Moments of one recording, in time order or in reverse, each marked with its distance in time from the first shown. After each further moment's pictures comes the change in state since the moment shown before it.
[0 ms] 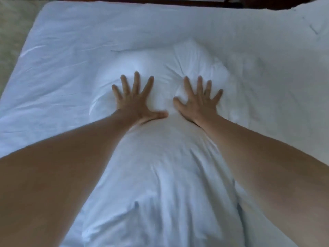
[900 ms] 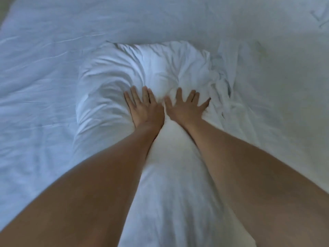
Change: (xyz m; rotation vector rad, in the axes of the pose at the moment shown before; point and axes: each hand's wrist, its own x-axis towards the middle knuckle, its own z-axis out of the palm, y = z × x) left_hand 0.009 0.075 0.079 0.197 0.085 -0.176; right_hand 0.003 -0.006 0.050 0.097 -0.202 0.138
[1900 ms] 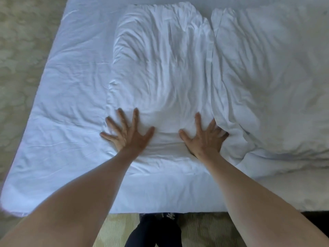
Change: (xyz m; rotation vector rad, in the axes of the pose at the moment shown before) left_hand -0.410 -0.082 0.004 -0.252 -0.177 -0.334; right_hand -0.389 0.168 0.066 -0.098 0.009 0.030
